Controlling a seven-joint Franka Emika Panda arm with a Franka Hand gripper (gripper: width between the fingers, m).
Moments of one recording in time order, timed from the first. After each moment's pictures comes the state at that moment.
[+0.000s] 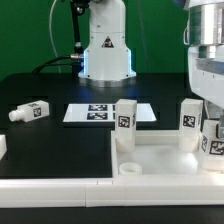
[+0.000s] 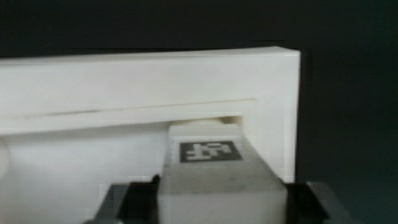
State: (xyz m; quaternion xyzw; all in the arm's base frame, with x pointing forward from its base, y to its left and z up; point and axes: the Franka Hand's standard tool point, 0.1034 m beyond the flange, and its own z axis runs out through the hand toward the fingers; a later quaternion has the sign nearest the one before) arm 0.636 0.122 0.080 -0.68 0.73 -0.05 0.08
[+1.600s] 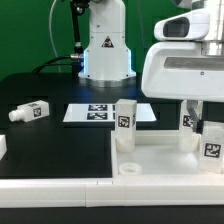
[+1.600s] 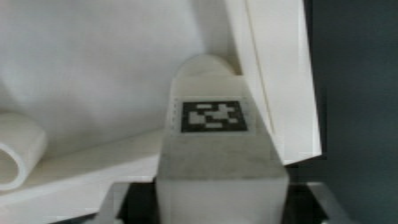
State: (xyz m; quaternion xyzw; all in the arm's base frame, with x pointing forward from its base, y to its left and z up) arm 0.643 0.112 0.083 -0.98 0.17 -0.09 -0.01
